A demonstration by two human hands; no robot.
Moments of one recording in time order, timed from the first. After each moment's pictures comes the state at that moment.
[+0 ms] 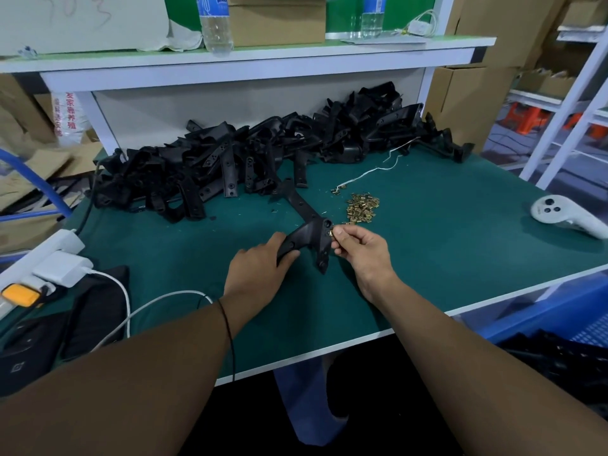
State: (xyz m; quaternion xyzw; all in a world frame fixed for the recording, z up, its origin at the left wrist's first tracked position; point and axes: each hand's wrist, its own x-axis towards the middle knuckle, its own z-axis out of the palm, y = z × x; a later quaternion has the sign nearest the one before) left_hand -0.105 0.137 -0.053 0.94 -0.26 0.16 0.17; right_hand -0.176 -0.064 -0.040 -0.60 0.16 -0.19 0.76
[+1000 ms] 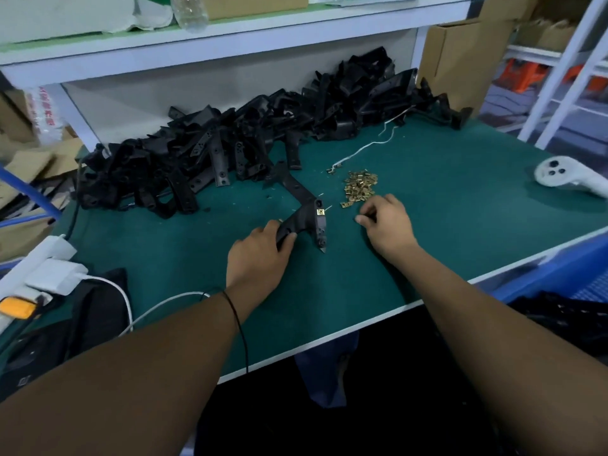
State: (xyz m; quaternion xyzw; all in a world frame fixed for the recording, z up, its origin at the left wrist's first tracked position) left_hand -0.102 0.131 -0.049 0.95 -0.23 0.13 0.16; right_hand -0.166 -0.127 -0.047 -0.91 0.19 -0.19 0.31
